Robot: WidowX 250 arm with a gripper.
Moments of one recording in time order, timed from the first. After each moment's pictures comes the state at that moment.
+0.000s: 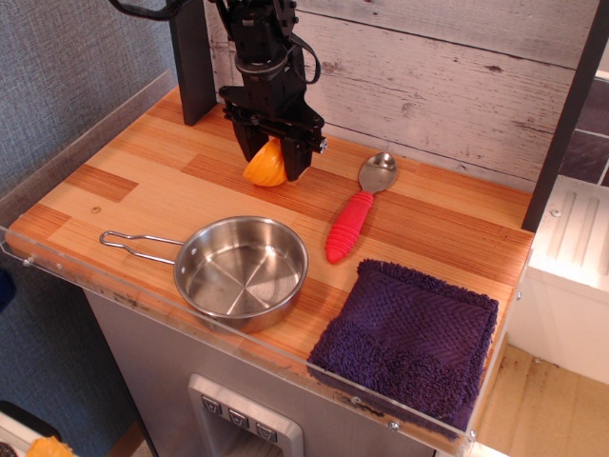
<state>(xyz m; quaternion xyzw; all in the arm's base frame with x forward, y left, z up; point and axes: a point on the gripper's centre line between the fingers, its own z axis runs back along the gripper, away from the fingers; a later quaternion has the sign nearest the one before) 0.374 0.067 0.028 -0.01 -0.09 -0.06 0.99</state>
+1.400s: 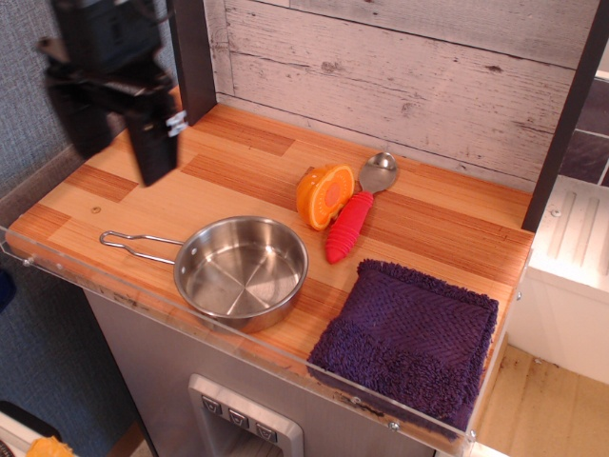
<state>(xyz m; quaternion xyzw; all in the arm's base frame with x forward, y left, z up) 0.218 0.083 0.136 0.00 -0.03 -0.05 1.00</state>
